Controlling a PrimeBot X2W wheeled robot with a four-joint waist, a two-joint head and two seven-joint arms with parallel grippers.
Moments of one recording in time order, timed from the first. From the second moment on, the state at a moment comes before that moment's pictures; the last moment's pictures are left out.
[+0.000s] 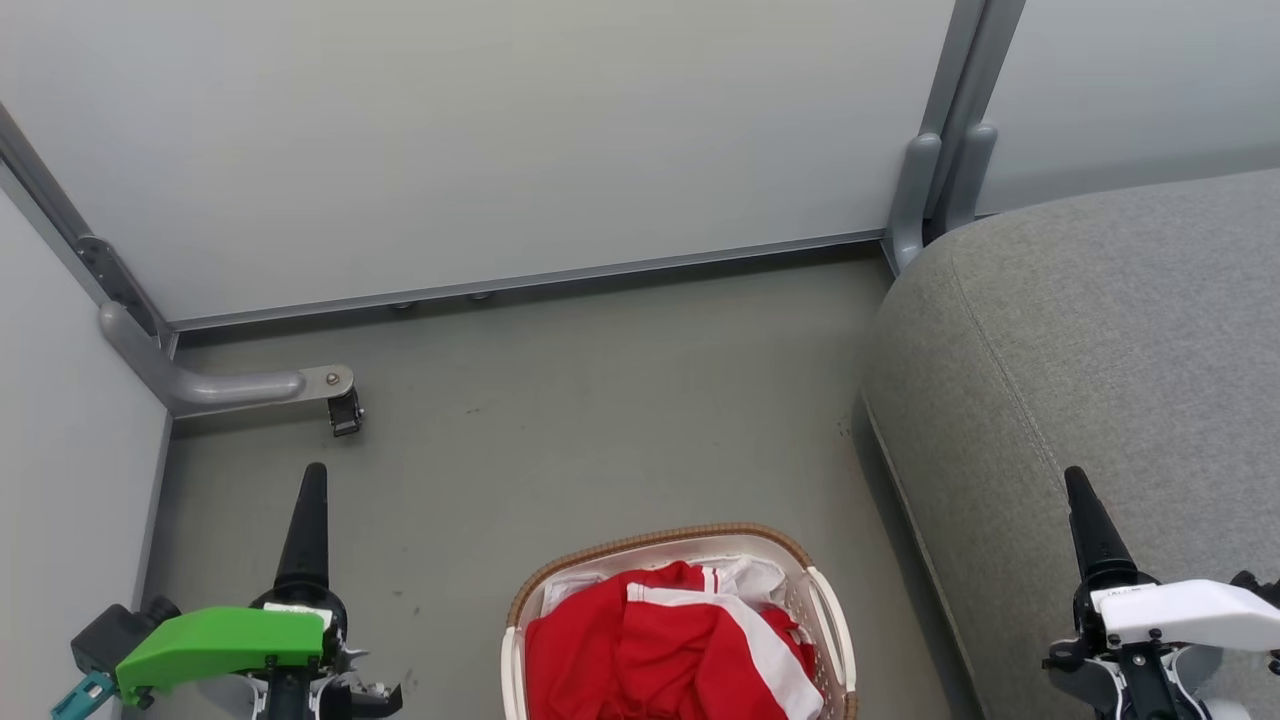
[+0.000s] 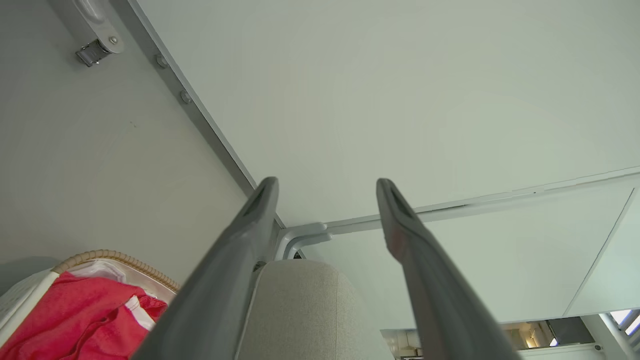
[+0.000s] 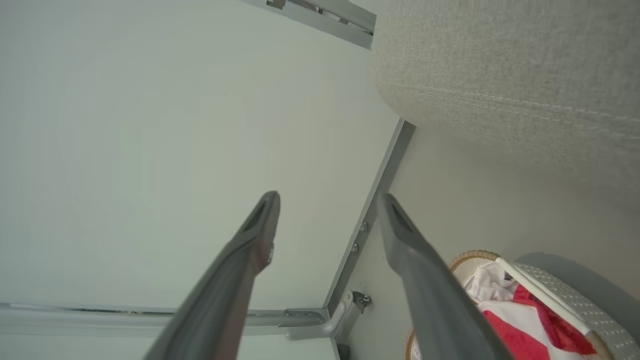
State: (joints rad) left arm -0.05 0.04 0.01 0.21 -1.36 -0.12 -0.01; right arm -0.05 -0.03 -0.13 0.24 1.32 0.13 -0.01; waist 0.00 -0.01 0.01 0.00
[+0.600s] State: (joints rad) left arm -0.04 0.04 -0.04 0.14 -1.01 -0.09 -0.07; right arm -0.05 -0.04 -0.11 0.18 0.97 0.13 -0.07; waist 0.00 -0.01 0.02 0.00
